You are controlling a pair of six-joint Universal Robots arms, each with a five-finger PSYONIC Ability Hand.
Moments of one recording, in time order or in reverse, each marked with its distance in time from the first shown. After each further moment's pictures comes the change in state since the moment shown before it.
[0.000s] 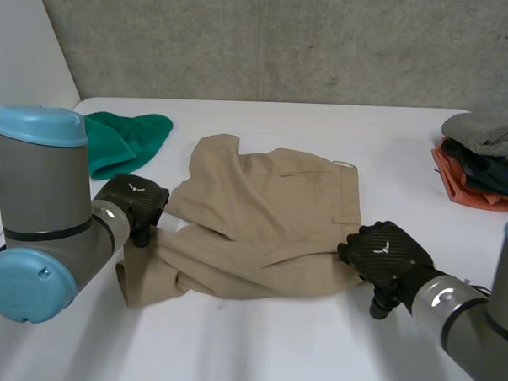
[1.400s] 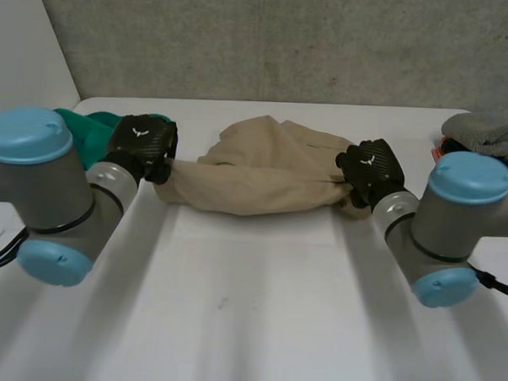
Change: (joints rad) left arm 0.066 -0.041 -0.008 0.455 0.164 -0.153; right arm 0.053 0.446 -0.501 -0.342 0.138 0.148; left_hand 0.000 0.000 0.000 0.000 0.000; right_hand 0.637 0.692 0.706 0.728 0.728
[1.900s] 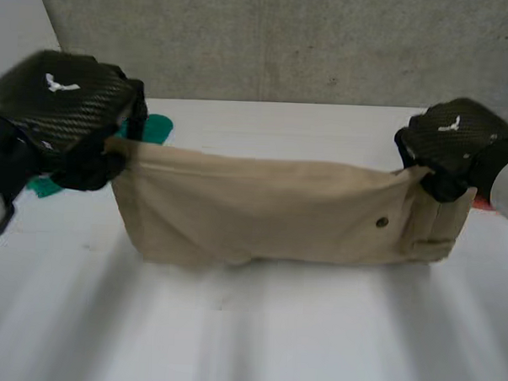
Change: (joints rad) left arm -0.082 0.658 -0.030 -0.641 0.027 0.149; right arm -0.149 -0.579 0.051 0.703 -0.160 -0.192; left_hand 0.000 0.000 0.000 0.000 0.009; right_hand 0.003 0.006 0.000 0.000 0.000
